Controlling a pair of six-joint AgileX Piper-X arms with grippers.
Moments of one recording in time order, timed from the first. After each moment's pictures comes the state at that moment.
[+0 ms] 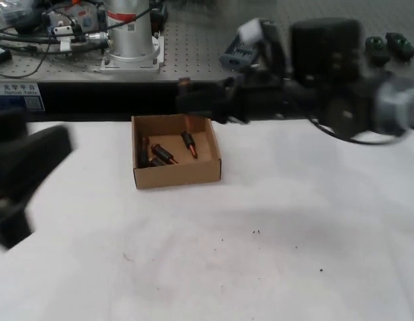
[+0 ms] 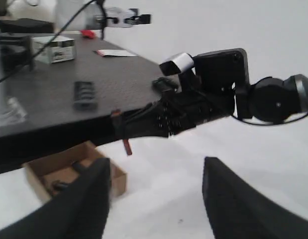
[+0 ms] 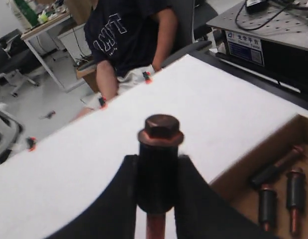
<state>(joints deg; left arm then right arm) -19.5 30.3 -29.1 10.1 18.2 -7.2 32.2 109.5 -70.2 -10.4 -46.0 10.0</state>
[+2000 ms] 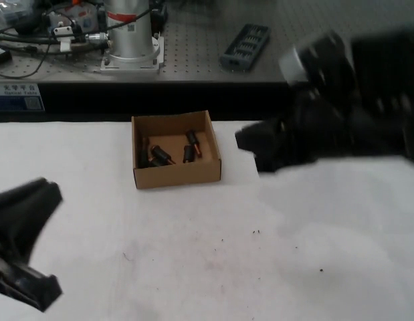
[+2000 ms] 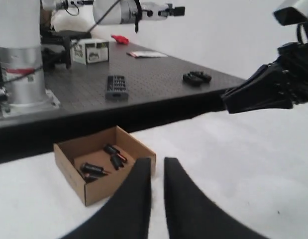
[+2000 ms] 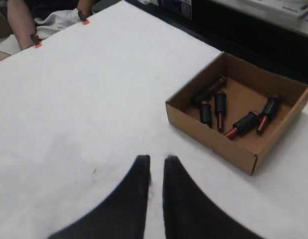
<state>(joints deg) -19.4 28.1 -11.6 -7.1 13.9 -4.5 34.8 78.2 -42.9 -4.9 -23.4 0.4</state>
